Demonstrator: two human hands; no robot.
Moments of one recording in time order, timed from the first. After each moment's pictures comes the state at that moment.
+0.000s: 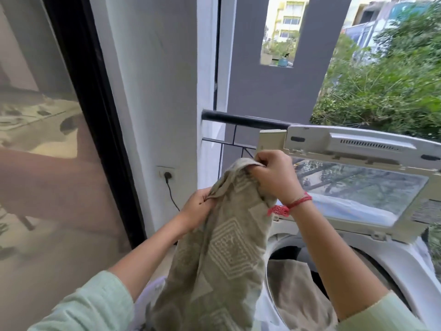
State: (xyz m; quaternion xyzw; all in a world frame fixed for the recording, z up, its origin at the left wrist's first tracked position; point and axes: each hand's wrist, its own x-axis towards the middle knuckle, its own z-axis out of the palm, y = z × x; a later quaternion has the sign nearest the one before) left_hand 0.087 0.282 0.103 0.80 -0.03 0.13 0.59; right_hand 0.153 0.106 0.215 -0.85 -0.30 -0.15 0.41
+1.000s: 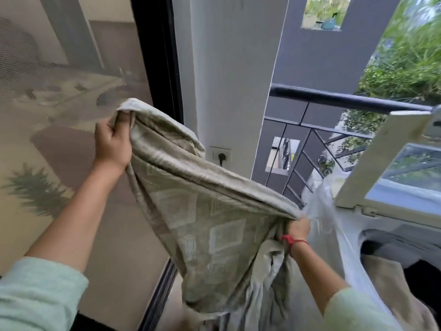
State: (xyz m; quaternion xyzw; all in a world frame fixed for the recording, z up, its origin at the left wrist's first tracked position) left_hand -0.032 0.620 0.176 0.75 0.17 0.49 0.42; right_hand 0.122 0.284 -0.022 -0.79 0.10 -0.02 0.61
